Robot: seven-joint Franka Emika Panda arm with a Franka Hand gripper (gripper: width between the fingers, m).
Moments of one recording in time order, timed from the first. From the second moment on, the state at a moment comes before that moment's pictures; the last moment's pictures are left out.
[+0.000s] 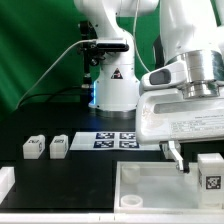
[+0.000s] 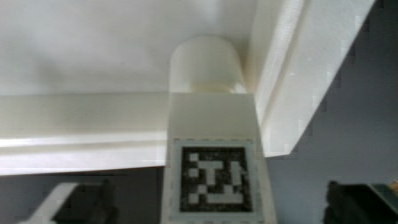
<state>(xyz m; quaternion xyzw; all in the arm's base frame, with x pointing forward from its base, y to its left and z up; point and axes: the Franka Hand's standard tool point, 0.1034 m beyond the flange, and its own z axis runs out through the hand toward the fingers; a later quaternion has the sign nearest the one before) 0.610 0.116 0.072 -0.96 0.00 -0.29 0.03</state>
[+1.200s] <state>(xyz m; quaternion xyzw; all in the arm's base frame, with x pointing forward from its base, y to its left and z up) 0.612 0.106 0.092 -0.98 0.01 -0.19 0.05</state>
